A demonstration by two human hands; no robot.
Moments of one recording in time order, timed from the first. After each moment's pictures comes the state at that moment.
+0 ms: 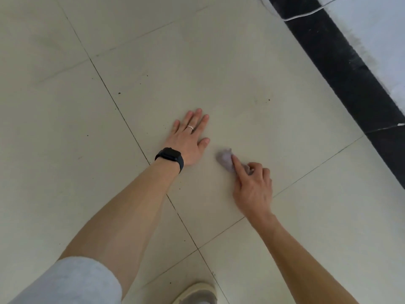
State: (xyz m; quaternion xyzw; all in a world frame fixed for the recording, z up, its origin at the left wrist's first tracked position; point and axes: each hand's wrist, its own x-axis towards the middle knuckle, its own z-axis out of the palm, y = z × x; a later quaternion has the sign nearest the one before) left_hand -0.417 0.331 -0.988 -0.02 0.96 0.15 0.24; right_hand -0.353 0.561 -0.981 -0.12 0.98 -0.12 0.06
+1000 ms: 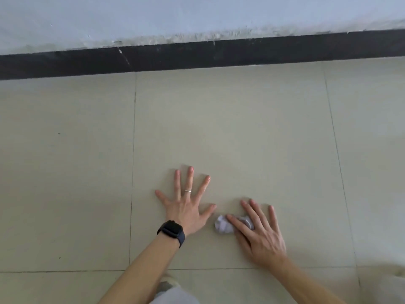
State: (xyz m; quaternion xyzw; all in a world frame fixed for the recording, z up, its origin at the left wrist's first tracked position) left_hand -0.221 0.652 -0.963 0.39 0.86 -0.13 0.31; right_hand -0.002 0.773 -0.983 0.21 0.96 -0.17 0.08
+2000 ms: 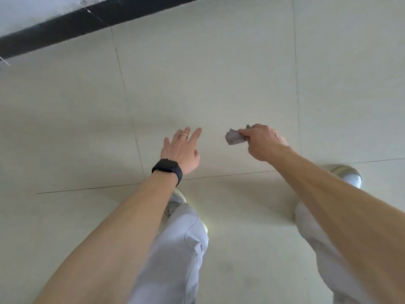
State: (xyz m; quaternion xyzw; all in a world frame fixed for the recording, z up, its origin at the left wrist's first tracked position) left_hand -0.165 0.711 -0.797 0.40 0.80 -0.21 0.39; right_hand -0.010 0.889 -0.833 0.32 0.81 -0.33 0.35
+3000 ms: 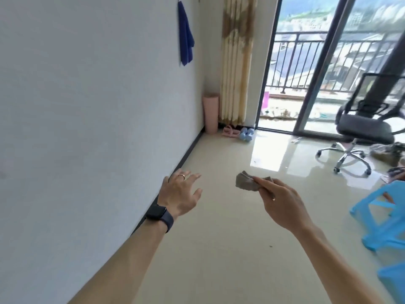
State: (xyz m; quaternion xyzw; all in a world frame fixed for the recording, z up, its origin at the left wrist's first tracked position) left_hand 0.350 1.059 0.049 0.87 0.49 0.08 0.06; right_hand 0.599 0.918 0.049 0.76 0.55 -0.08 -0.33
